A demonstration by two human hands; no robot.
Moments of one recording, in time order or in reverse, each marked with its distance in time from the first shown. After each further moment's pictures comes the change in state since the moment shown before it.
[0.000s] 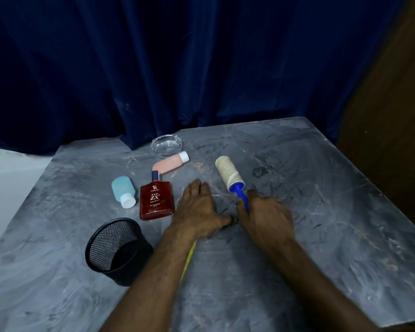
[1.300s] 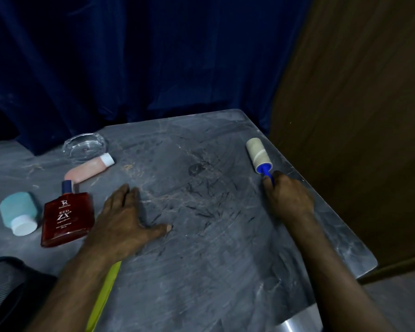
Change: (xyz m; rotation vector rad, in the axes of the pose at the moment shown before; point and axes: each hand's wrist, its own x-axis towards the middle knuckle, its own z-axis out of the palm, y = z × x) left_hand -0.004 0.003 -0.002 -0.006 0.031 -0.002; right_hand 0.020 0.169 -0.051 -0.042 -0.055 0.445
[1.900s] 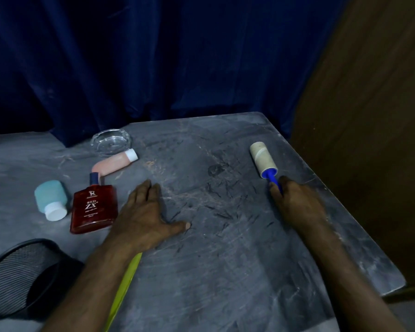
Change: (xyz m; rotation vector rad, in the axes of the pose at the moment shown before) left_hand -0.001 -0.001 -0.002 0.003 -0.013 0.012; right_hand -0.004 -0.020 0.000 -0.012 -0.095 -0.148
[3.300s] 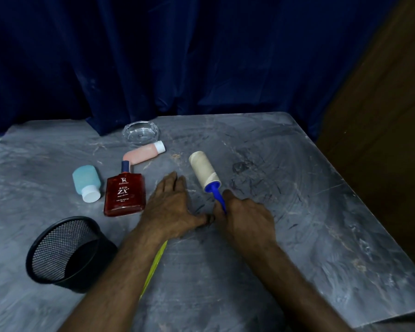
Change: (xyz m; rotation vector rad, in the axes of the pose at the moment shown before) left_hand 0.002 -0.001 0.003 0.007 0.024 -0.002; right_hand -0.064 -0.132 0.050 -0.038 0.058 -0.329
